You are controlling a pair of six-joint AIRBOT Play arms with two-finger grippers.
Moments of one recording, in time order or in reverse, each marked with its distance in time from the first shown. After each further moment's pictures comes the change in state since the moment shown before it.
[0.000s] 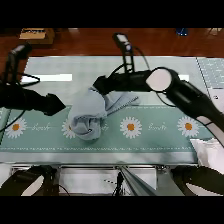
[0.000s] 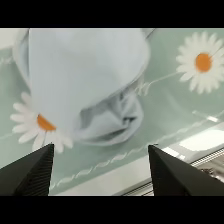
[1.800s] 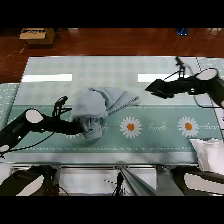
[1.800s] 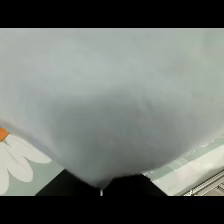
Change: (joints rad) left arm 0.006 -0.182 -0.626 -0.366 0.508 0.187; right arm -0.611 -0.117 -0.240 0.206 0.325 -0.135
